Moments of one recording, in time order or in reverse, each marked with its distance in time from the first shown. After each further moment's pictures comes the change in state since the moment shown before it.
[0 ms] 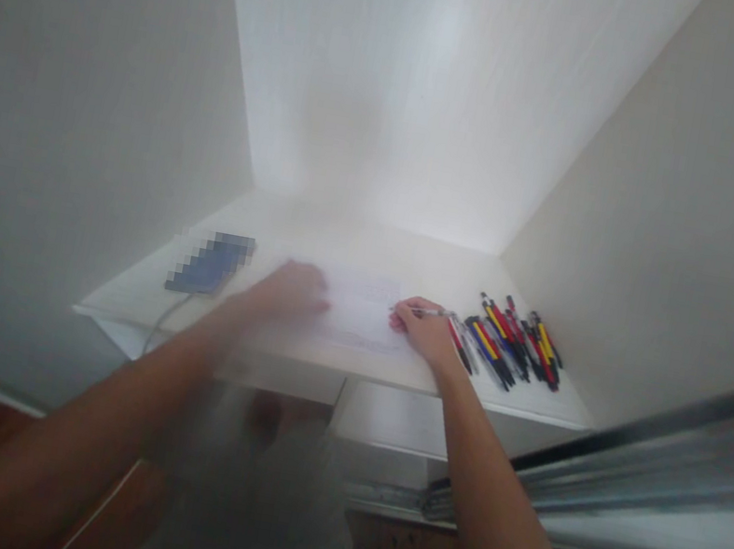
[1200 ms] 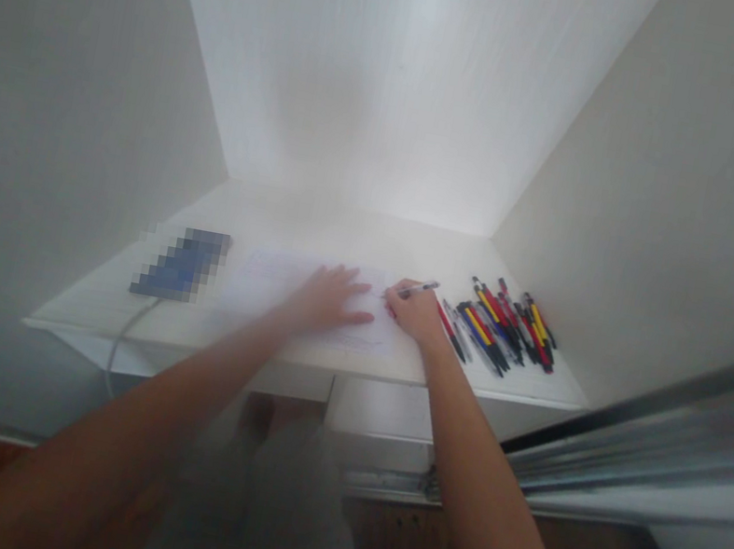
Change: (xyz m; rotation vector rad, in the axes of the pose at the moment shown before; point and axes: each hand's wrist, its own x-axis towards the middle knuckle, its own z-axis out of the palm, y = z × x) left_hand 0.036 0.063 0.035 0.040 -0.036 0.067; right_hand 0.022 0.007 -0.003 -0.415 0.050 -0.160
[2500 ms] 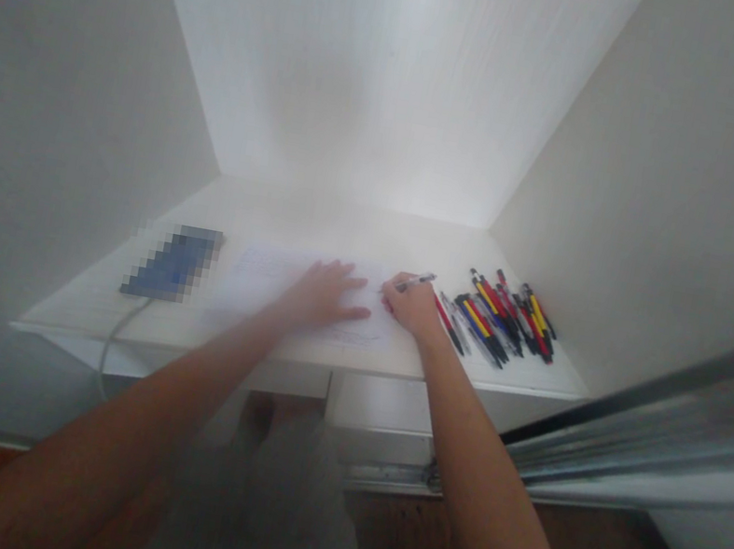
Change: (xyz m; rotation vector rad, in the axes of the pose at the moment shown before) left_hand 0.000 -0.002 0.002 -0.026 0.018 0.012; right_hand 0.002 0.003 0.001 0.032 0.005 0.022
